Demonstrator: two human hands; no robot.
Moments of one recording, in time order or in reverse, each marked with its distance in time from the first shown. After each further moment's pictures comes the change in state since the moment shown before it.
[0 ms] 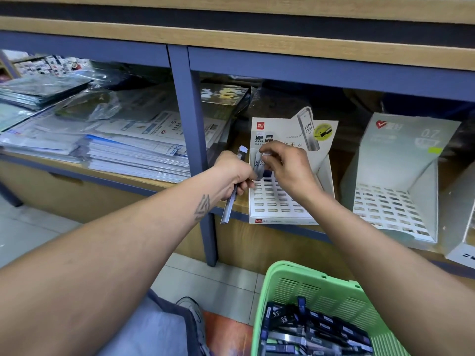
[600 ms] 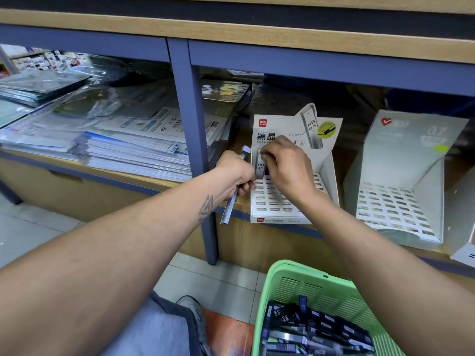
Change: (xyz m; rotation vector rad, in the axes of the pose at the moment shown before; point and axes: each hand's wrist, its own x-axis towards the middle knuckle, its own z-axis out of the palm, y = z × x) left_hand 0.006 -0.004 0.004 0.050 0.022 -0.018; right_hand 0.002 0.003 0.013 -0.321 0.084 -0.148
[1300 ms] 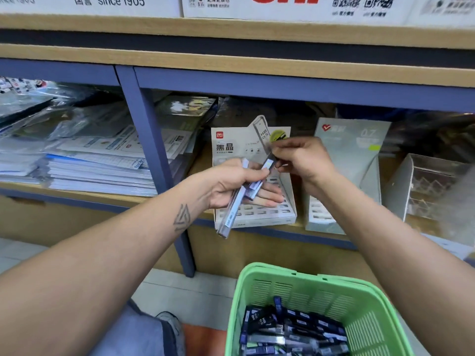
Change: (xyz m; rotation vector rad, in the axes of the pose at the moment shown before) left_hand -0.059 0.035 0.032 -0.427 -0.749 0.099; right_hand -0.011 0.029 -0.109 0.873 0.004 0.689
